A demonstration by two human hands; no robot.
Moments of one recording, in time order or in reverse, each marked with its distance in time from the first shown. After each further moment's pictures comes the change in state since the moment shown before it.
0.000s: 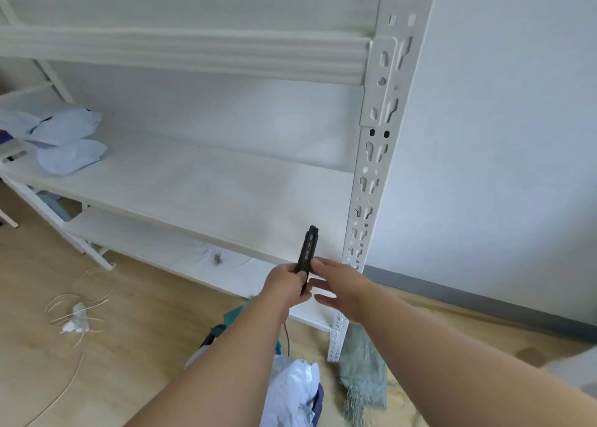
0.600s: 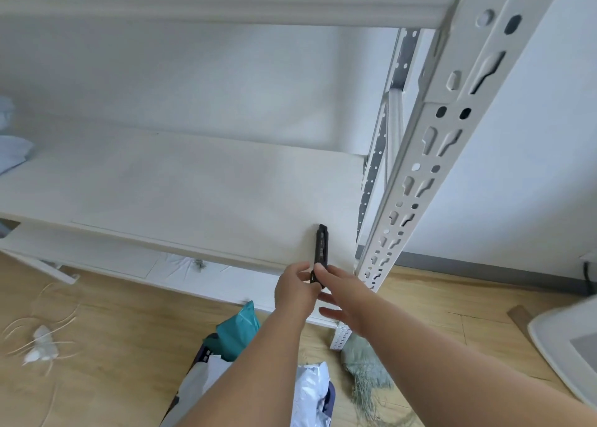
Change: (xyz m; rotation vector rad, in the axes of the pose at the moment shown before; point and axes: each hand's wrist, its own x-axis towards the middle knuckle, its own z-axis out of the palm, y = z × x) left_hand 0.107 -0.021 -0.001 0.349 0.039 0.049; right_hand 0.089 0.018 0.013 0.052 0.187 0.130
